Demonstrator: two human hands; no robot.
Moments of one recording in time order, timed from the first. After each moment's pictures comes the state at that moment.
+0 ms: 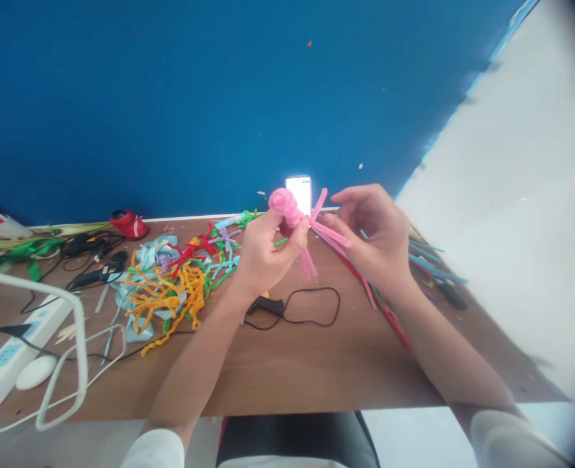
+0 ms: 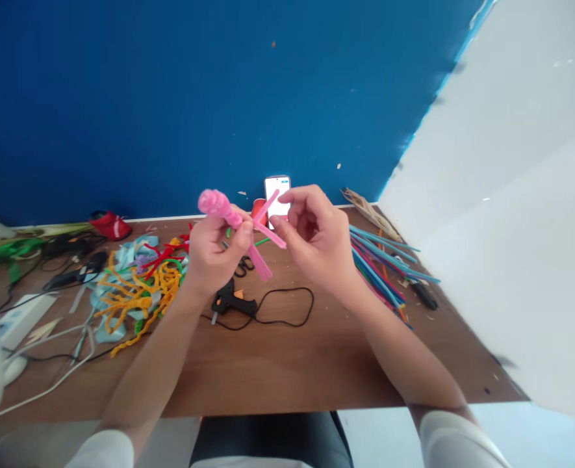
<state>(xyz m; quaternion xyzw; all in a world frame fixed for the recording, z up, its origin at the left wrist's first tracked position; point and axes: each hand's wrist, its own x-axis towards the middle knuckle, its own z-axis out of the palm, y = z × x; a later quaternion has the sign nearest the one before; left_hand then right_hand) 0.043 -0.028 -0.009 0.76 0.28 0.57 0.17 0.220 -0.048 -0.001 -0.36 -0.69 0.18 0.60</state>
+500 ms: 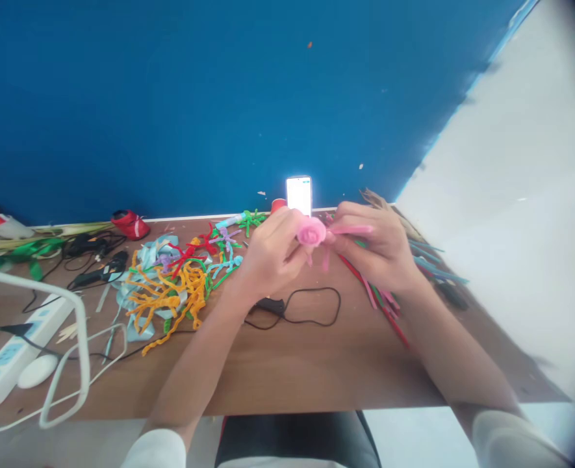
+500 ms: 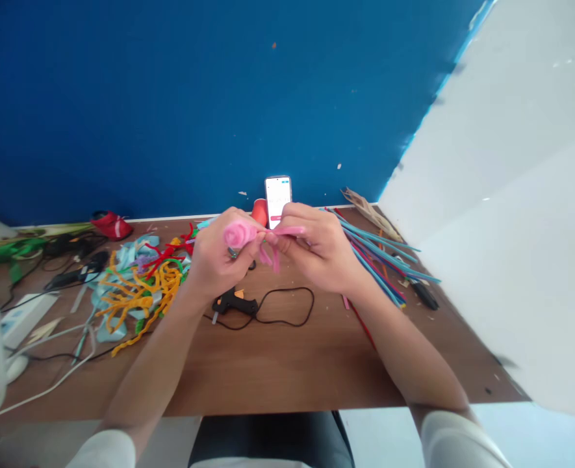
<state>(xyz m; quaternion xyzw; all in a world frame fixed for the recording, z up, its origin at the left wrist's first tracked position) 0.037 -0.030 -0.007 0.83 0.19 0.52 0.01 0.231 -0.047 0.007 -0.25 -0.81 0.15 0.51</state>
